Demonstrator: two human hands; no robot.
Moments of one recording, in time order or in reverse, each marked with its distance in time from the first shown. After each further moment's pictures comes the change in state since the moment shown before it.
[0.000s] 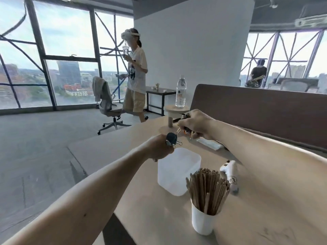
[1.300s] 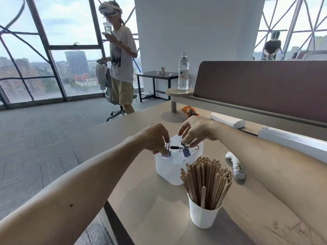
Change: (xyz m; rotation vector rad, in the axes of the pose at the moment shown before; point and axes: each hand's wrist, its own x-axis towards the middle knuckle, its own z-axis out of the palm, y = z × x) left_hand 0.030 -0.017 0.018 0.146 -0.139 -0.024; right_hand 0.034 0.082 0.006 -0.166 -0.308 0.084
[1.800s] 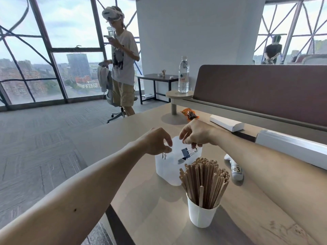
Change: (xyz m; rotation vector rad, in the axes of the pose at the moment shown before) left_hand -0.002 -0.006 0.011 0.149 0.147 0.159; right_hand -0.011 0.006 0.004 -0.233 0.102 -0.101
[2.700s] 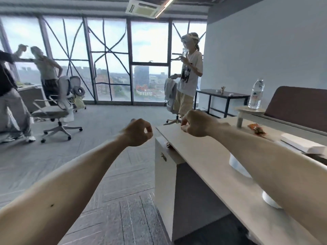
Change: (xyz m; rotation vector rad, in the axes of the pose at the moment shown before) left_hand -0.339 -0.112 -0.129 0.097 0.362 -0.431; right_hand -0.085 -0.280 0.125 -0.507 0.155 -0.498
